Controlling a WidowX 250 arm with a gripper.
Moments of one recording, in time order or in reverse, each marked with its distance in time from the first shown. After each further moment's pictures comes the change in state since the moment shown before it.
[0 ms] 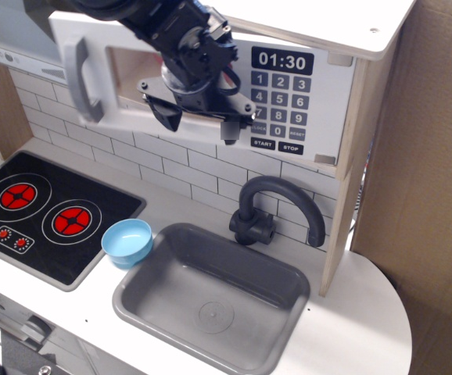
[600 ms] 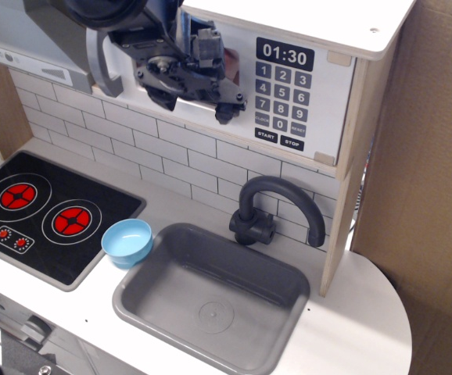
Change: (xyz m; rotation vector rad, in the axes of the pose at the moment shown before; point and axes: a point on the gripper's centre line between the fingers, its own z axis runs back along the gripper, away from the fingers) arm 0.021 0.004 -0.011 0.001 -0.134 -0.031
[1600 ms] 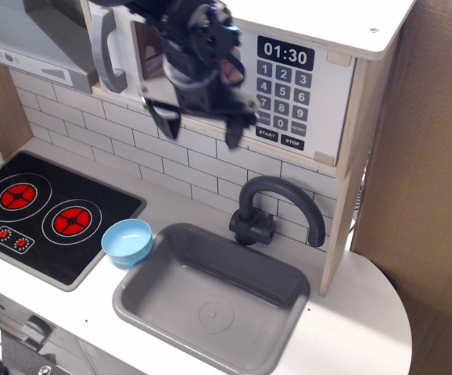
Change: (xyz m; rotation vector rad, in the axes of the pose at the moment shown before) arm -0.037 -0.023 0.033 -0.008 0.302 0.106
